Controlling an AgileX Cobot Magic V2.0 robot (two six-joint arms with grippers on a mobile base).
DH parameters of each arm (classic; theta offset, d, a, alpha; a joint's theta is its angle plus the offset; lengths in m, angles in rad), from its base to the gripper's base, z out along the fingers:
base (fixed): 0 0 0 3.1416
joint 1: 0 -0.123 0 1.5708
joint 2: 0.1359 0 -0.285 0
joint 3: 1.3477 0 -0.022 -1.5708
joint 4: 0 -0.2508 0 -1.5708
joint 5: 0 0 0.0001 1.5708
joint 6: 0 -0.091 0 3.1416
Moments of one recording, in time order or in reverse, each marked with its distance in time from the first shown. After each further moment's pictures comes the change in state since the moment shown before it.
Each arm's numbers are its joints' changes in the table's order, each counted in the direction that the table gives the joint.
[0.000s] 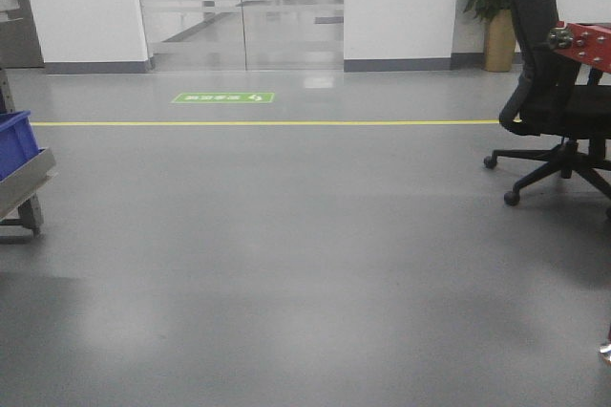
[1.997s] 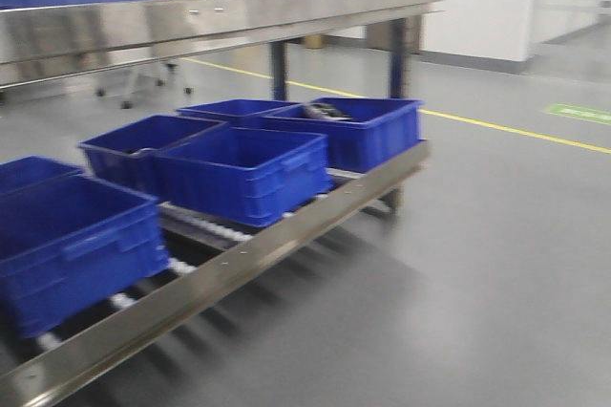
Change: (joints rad) left arm 0.000 0.000 0.000 0.000 0.004 0.000; right arm 0.000 0.000 0.000 0.000 0.004 0.000
